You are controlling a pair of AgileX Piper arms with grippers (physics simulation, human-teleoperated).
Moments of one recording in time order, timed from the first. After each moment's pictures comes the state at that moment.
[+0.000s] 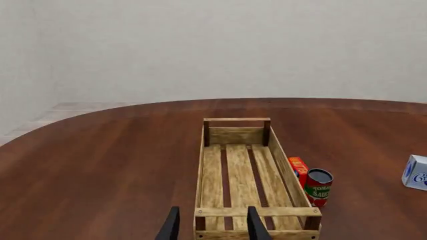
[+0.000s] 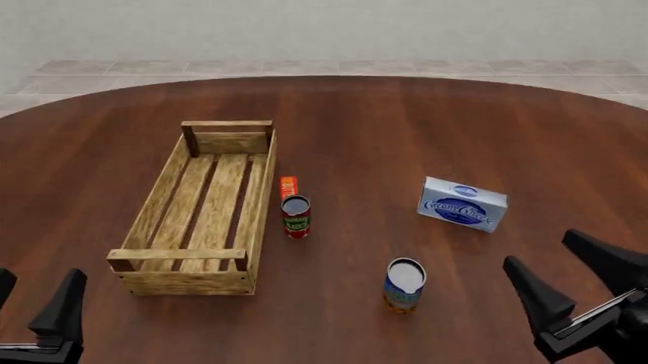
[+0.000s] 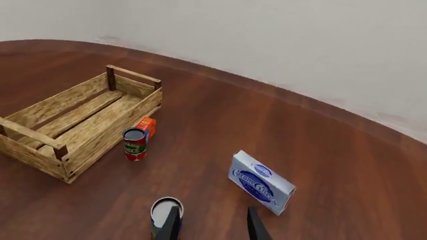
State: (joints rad) left arm 0.00 0.00 0.00 0.00 0.00; right arm 0.35 0.31 -0.23 0.09 -0.15
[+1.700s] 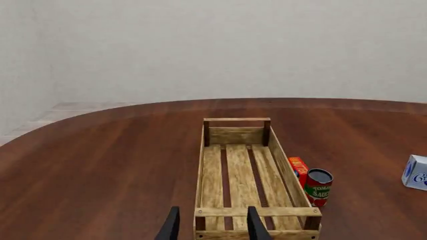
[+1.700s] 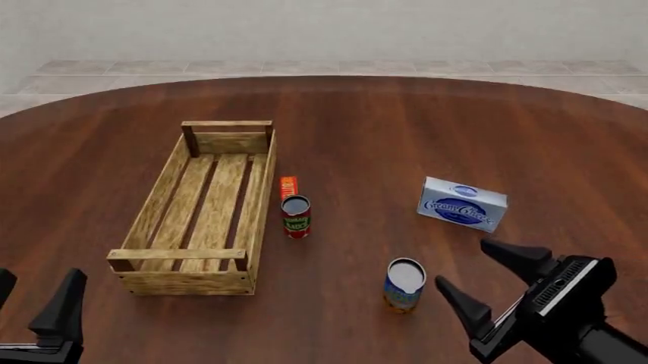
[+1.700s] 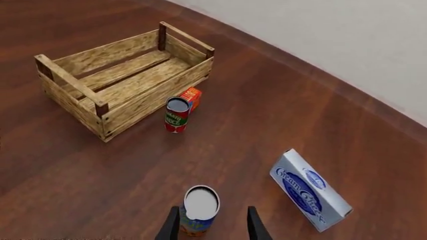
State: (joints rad) left arm 0.00 0.00 0.00 0.00 0.00; right arm 0.55 0.67 -0.19 -0.15 -0.23
